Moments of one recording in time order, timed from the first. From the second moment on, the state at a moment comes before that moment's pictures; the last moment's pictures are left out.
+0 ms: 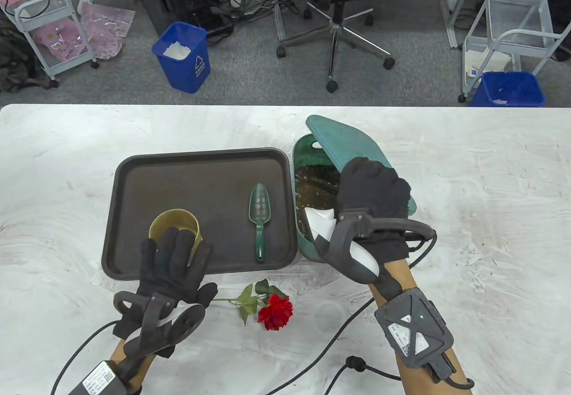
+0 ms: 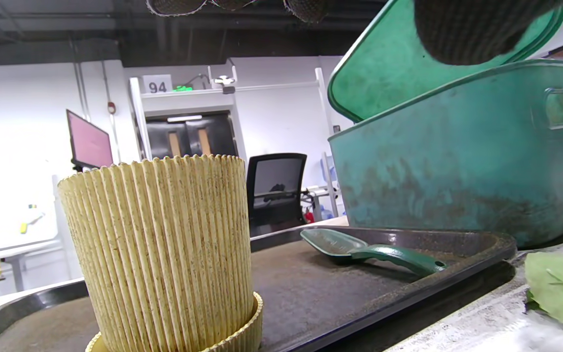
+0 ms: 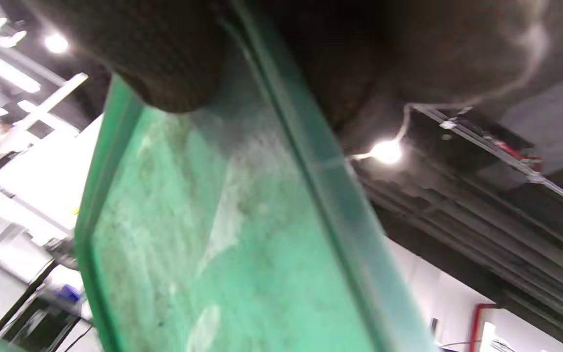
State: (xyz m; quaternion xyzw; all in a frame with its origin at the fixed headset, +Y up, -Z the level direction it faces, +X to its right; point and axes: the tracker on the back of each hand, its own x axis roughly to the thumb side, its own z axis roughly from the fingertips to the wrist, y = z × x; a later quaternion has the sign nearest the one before) left_hand -0.226 -0.682 -0.157 0.16 -0.17 -0.07 0.97; right_hand 0.073 -0.523 -0.238 0.04 0.37 -0.90 0.21
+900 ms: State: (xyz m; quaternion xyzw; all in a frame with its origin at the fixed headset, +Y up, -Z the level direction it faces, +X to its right) left_hand -0.224 -0.683 -0.156 0.16 -0.17 -0.07 0.97; right_hand 0.338 -0.702 -0.207 0.50 0.09 -0.73 -0.46
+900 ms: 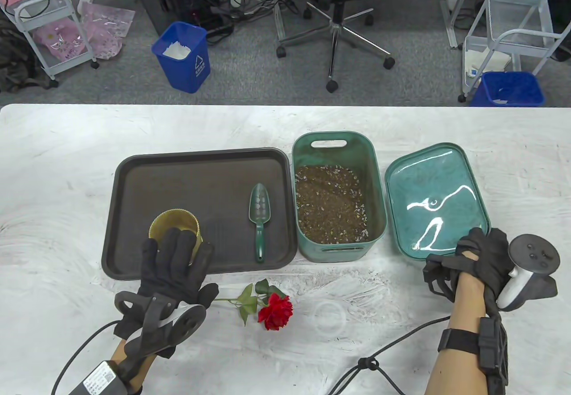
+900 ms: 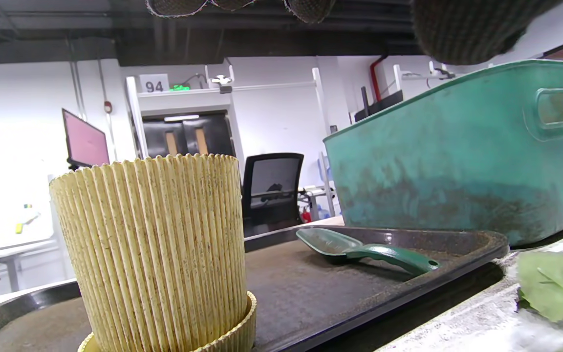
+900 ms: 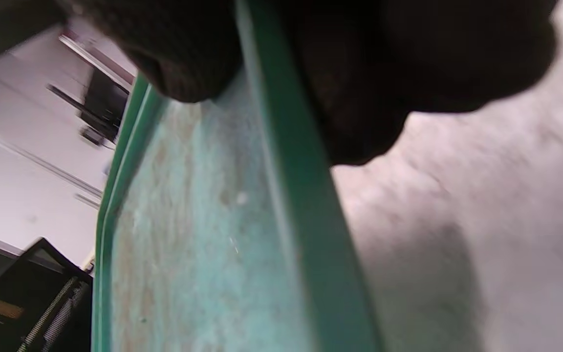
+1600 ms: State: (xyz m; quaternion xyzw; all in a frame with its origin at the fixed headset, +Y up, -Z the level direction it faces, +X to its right) left_hand -0.224 -0.682 -0.157 0.16 -0.17 -0.07 0.97; right_hand 0.313 -0.688 -0.223 0.46 0.07 -0.88 -0.09
